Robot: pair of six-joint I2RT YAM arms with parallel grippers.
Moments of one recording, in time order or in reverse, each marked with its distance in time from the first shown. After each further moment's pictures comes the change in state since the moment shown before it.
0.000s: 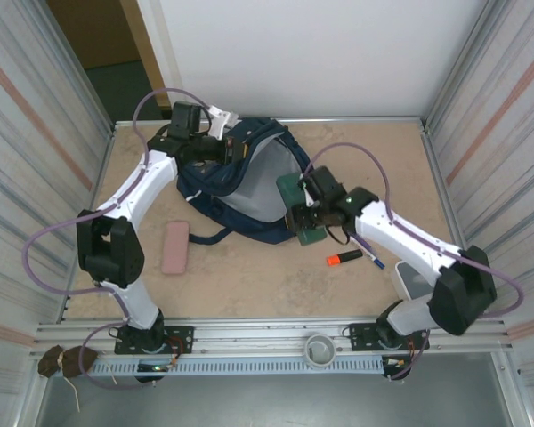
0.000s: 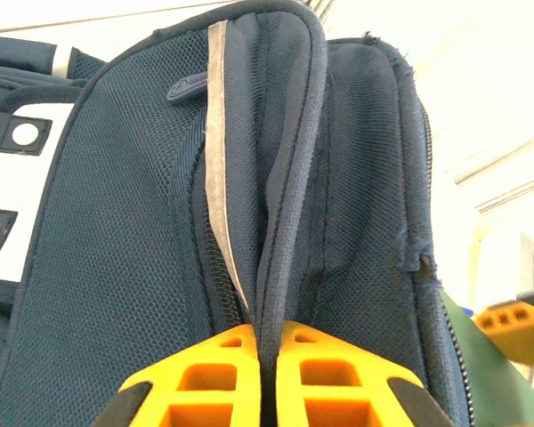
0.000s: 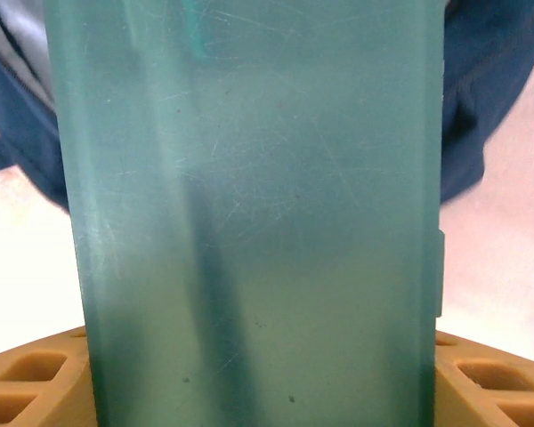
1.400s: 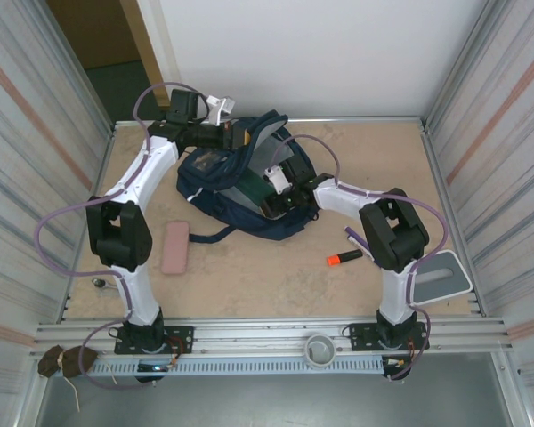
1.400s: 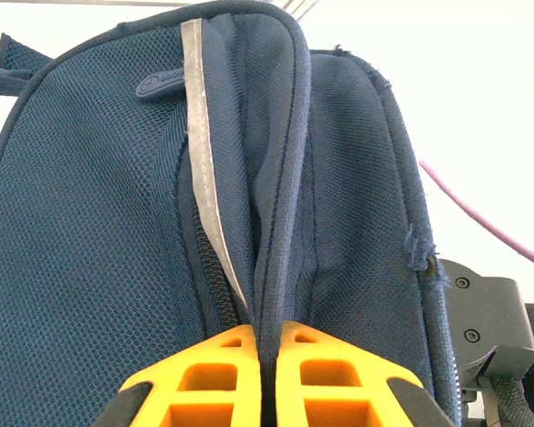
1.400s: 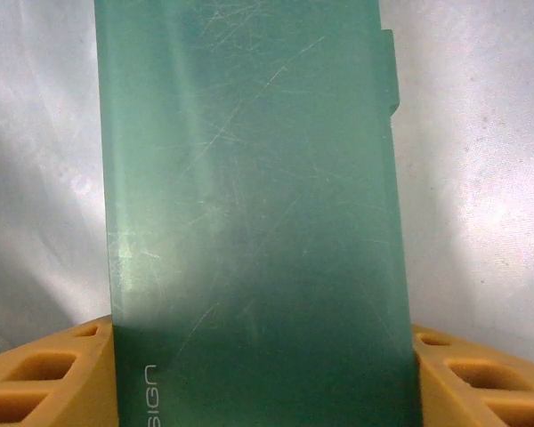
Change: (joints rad) left arm 0.039 0.144 0.180 -0.042 0.154 -0.140; right arm -0.057 0.514 0.167 0.412 -0.212 -0.361
